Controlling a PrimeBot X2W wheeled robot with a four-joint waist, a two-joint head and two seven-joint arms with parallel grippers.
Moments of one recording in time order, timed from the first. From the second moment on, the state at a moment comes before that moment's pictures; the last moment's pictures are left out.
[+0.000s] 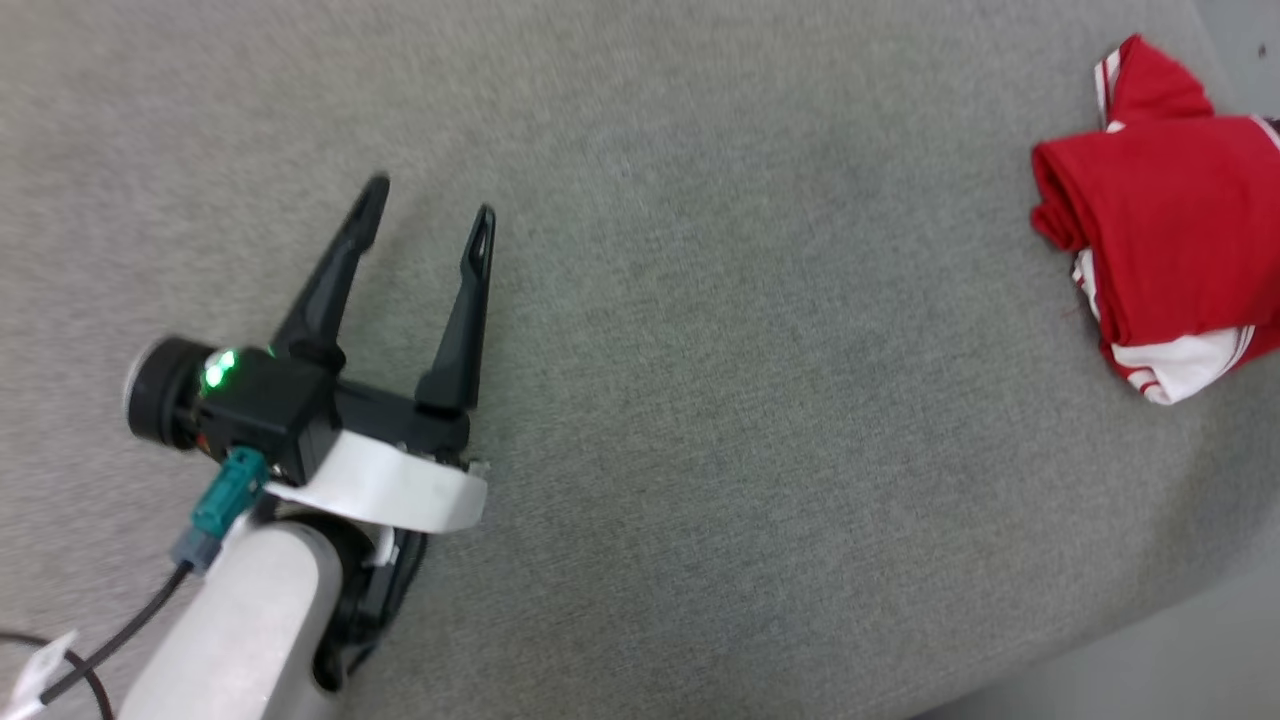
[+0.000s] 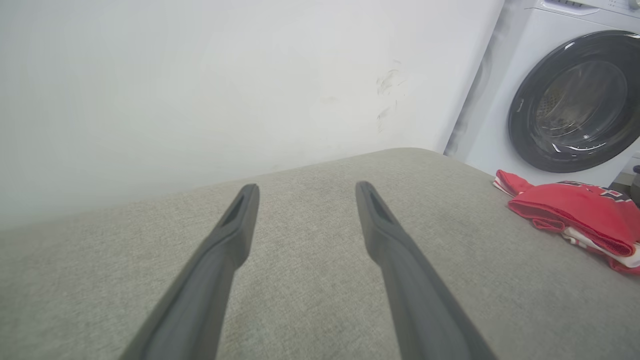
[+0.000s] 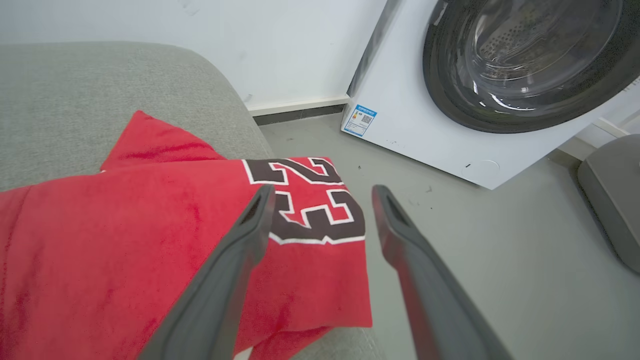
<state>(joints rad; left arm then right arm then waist) -0.40 0.42 -0.41 -0.17 -0.36 0.14 -0.15 -0.75 -0.39 -0.35 0.88 0.01 0.13 -0.17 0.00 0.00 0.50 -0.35</state>
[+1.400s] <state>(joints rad) -0.03 0.33 -0.31 0.09 -0.45 0.19 -0.26 0.06 -0.10 -0.05 -0.12 0.15 0.13 0.02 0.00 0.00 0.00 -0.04</state>
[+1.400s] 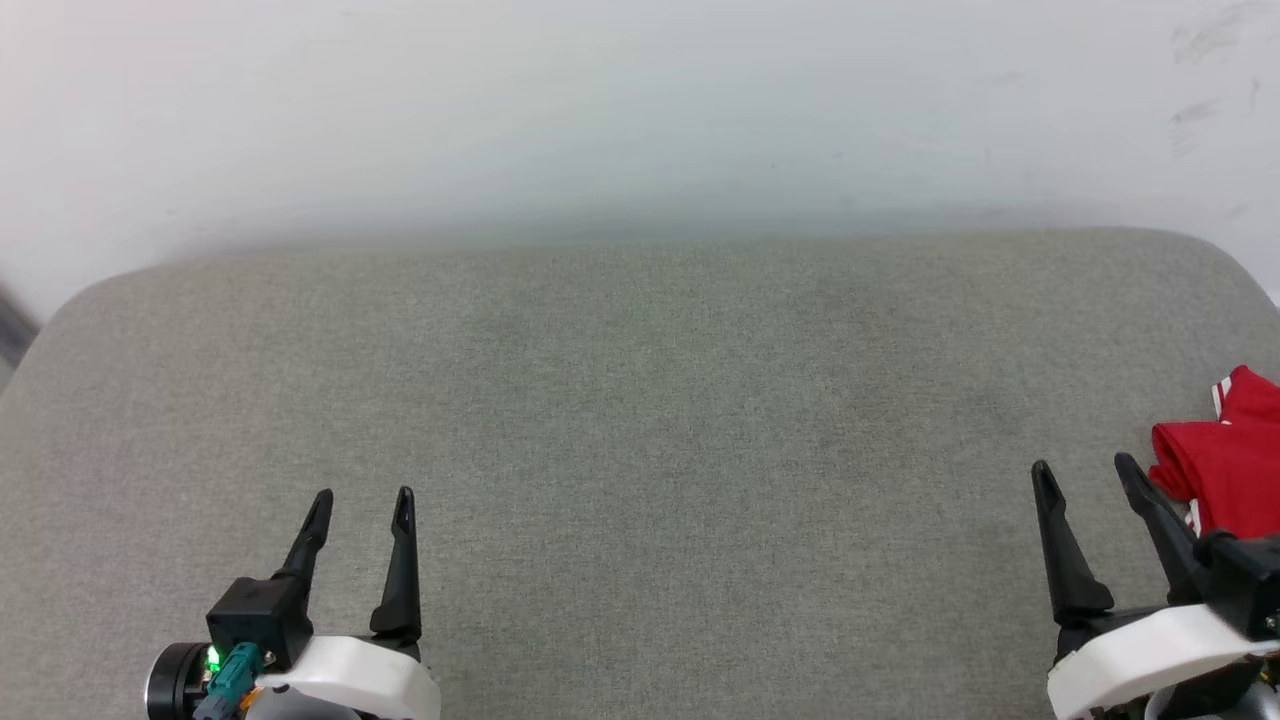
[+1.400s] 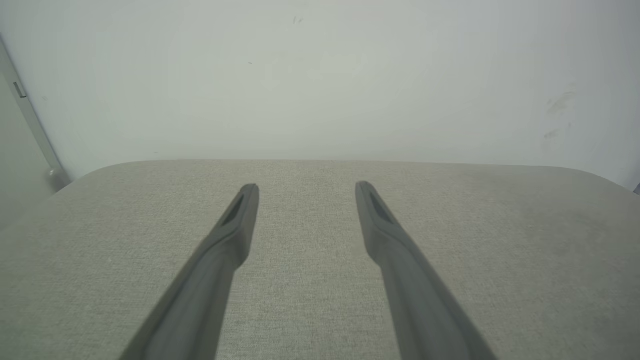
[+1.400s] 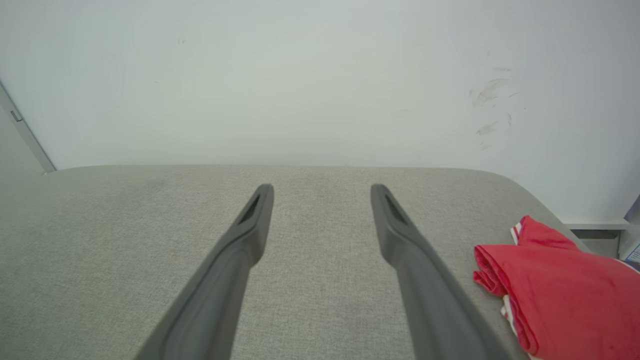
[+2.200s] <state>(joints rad) 0.00 0.30 -0.26 0.12 -0.42 0.15 -0.26 0.09 -0.08 -0.07 -0.14 0.14 0.13 0.03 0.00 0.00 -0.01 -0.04</state>
